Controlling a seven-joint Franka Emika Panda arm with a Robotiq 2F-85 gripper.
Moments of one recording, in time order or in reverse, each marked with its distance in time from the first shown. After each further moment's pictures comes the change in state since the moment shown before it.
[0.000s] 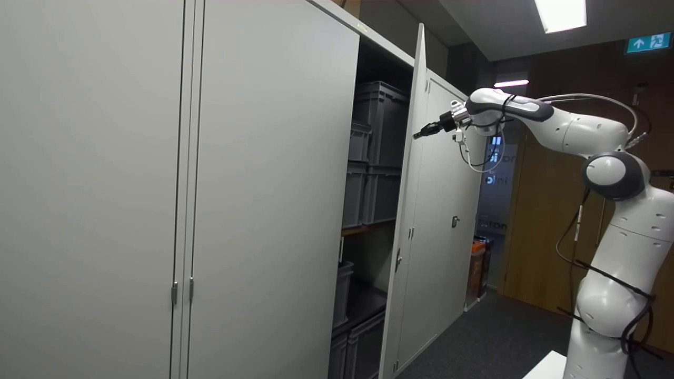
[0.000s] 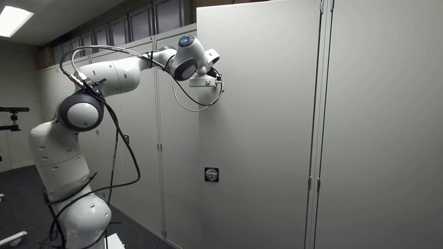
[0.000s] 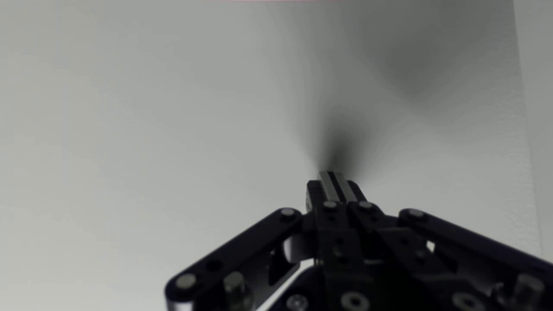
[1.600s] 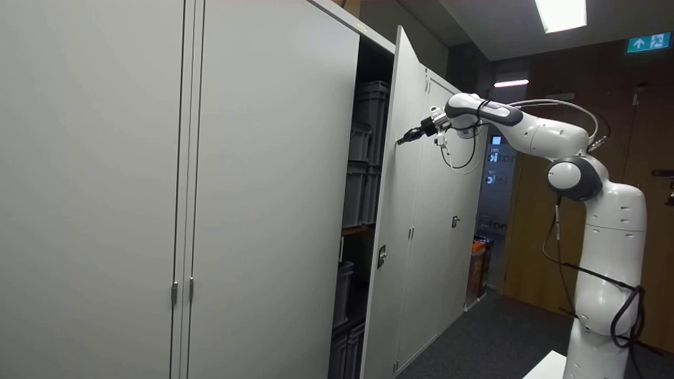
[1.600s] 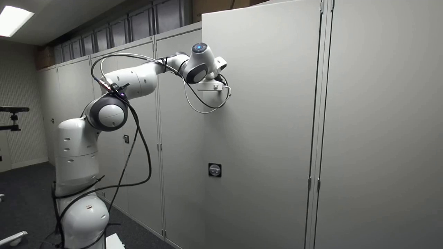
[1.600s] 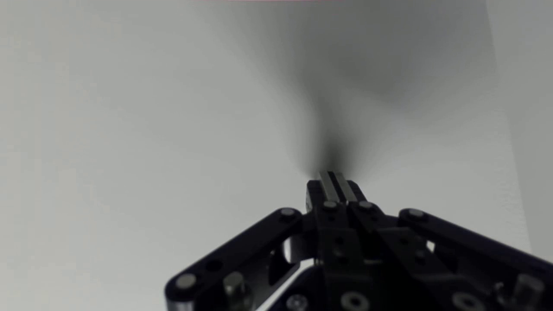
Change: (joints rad) arm -0.078 0.227 0.071 0.232 0.046 -0.094 -0.002
